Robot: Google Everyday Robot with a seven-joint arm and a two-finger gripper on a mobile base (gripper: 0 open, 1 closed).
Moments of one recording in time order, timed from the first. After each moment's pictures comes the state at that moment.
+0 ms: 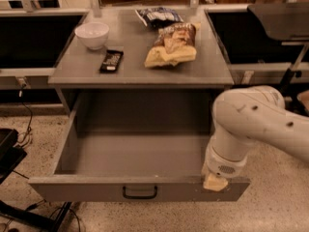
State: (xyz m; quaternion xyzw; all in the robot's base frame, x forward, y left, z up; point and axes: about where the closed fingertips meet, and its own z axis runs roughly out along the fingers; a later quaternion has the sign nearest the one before) arm 0.380 -0.156 0.684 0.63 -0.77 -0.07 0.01
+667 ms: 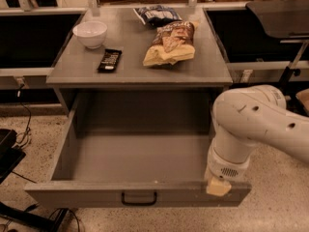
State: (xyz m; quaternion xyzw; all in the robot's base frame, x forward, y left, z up) arm 0.368 -0.162 0.687 0.62 -0.78 -0.08 0.03
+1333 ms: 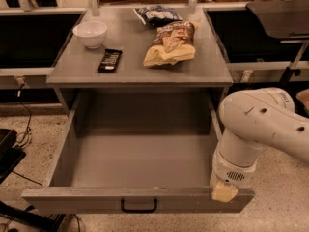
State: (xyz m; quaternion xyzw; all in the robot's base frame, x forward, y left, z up) arm 0.354 -0.169 0.690 0.62 -0.78 -0.08 0.04
